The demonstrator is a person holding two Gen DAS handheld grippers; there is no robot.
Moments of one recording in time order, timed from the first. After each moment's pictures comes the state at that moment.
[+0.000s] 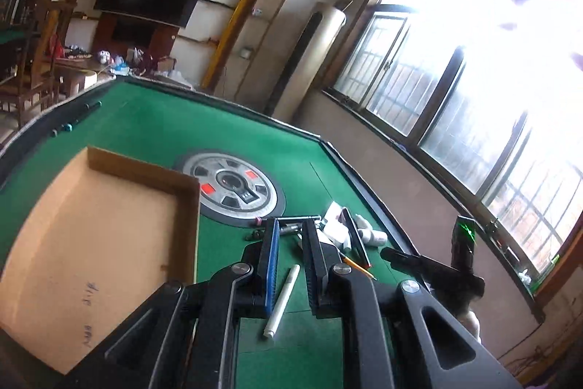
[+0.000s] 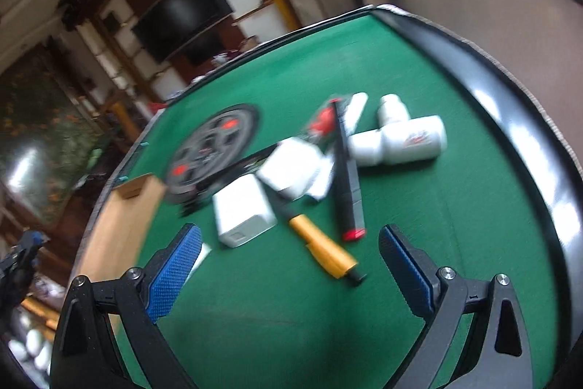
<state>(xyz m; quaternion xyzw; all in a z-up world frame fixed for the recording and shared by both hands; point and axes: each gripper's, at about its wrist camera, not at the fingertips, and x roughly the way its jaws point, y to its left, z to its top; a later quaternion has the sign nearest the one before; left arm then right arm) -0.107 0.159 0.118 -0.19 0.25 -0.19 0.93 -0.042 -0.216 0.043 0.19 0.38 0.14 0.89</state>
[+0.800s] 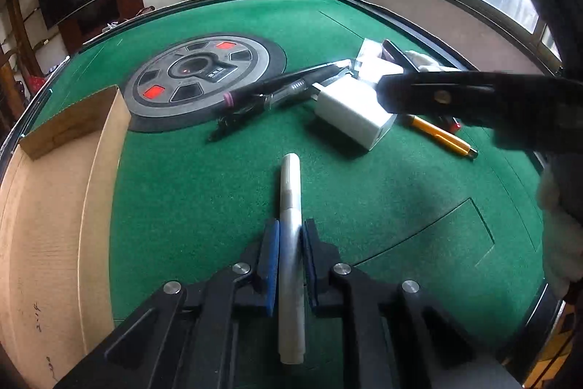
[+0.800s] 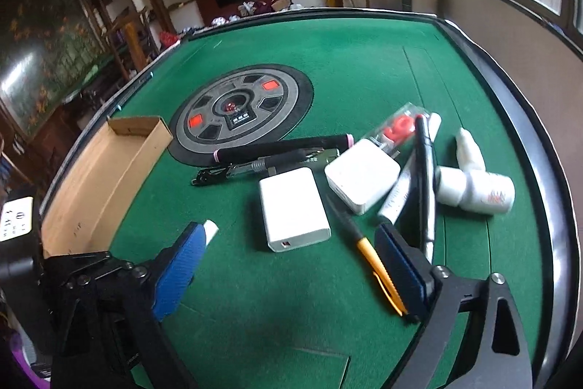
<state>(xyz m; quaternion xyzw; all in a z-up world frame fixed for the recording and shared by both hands) -0.032 0.027 -0.003 0.05 0.45 -0.16 0.88 -0.001 -0.130 0.052 0.01 0.44 0.15 0.89</state>
